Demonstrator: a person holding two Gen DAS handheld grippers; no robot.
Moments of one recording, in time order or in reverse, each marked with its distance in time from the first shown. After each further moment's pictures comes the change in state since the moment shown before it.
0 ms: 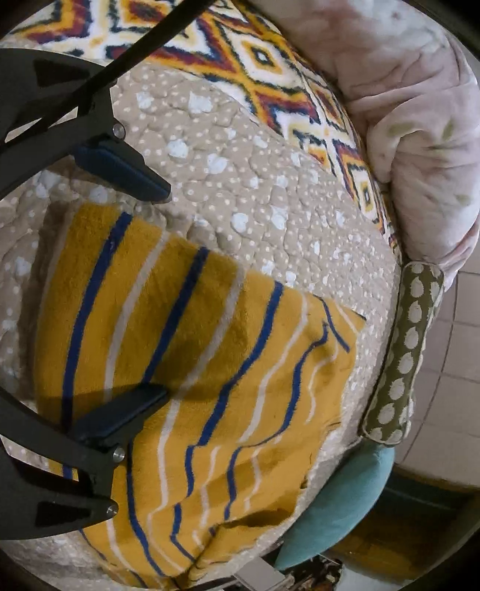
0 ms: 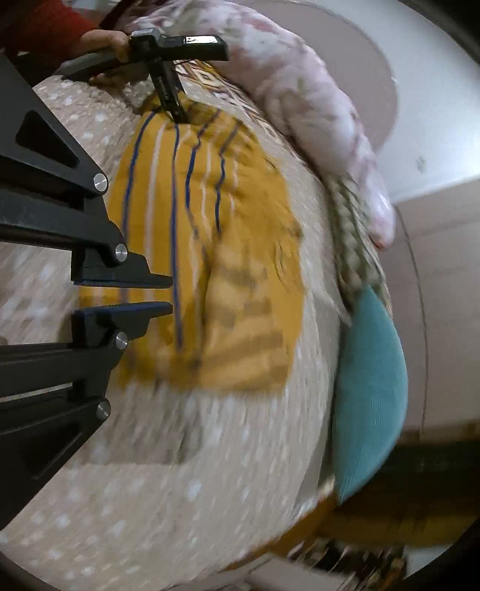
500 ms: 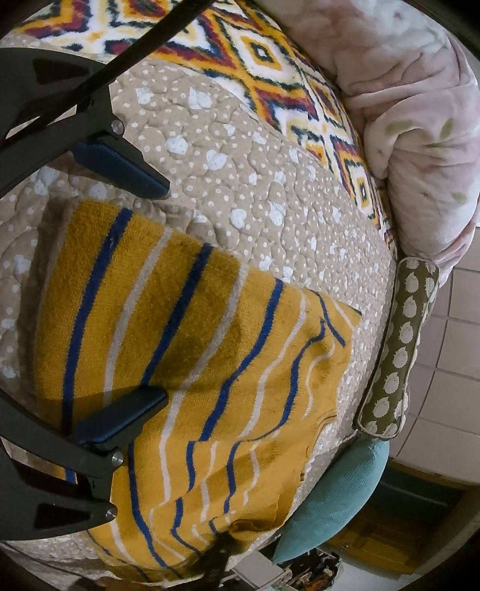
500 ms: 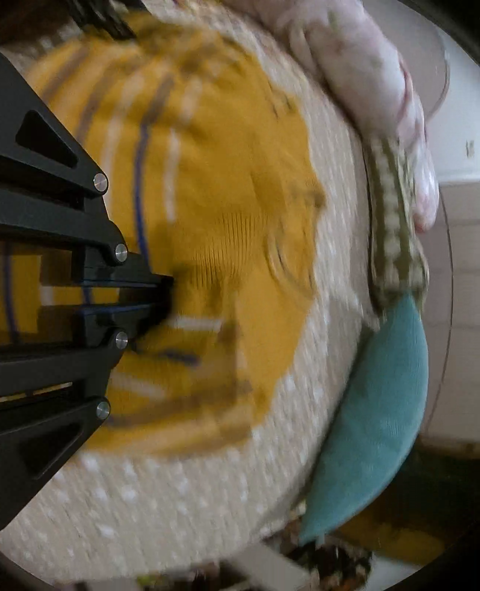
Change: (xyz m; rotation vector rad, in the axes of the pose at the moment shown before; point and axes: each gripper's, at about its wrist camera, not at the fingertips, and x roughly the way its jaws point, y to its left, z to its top) left arm -0.001 0.003 -0.002 -0.005 -0.020 -0.031; right arm 0.106 0.008 0.056 -0.045 0.094 -0.320
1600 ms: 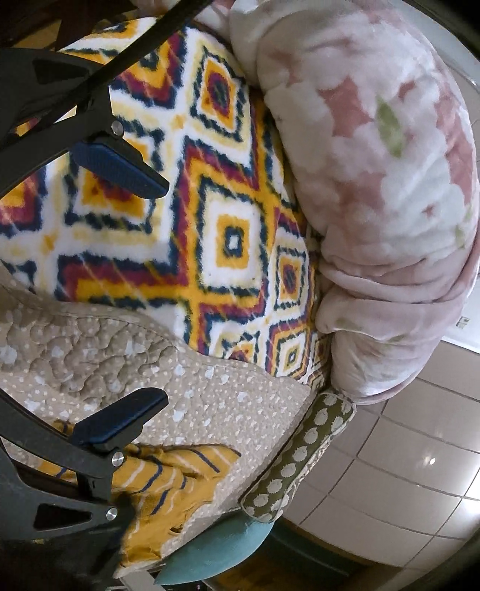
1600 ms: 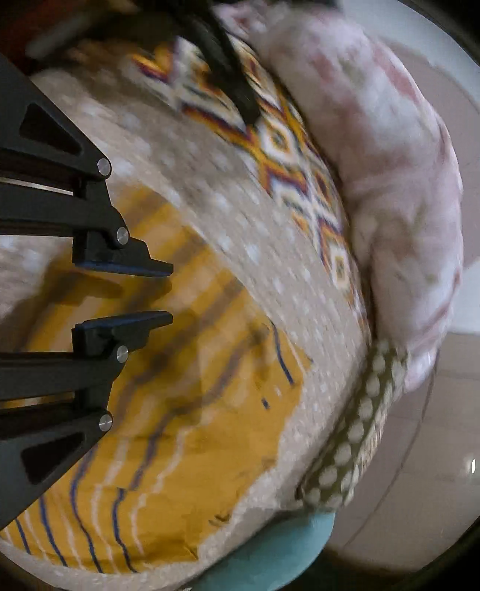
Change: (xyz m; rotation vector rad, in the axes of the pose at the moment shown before) left arm -0.076 0.149 0.009 -0.322 -0.182 0.157; right arm -0.057 0.253 -0.016 -0.315 -0.099 0.260
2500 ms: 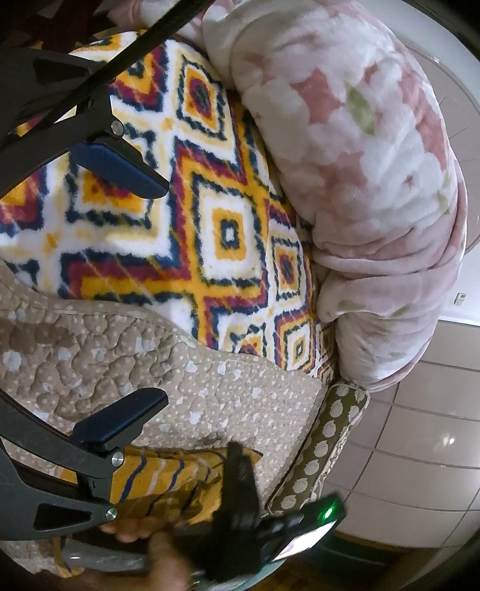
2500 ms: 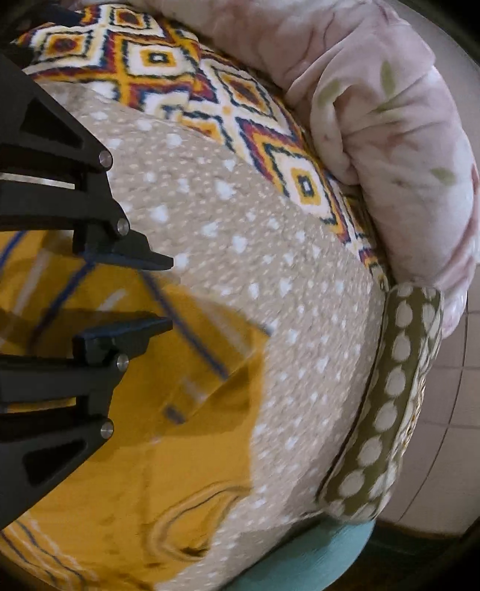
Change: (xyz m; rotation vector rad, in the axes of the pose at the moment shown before) left arm 0.001 -0.023 -0.008 0.126 -0.018 0.060; right arm 0.110 -0.013 0.097 0.125 0.147 0.003
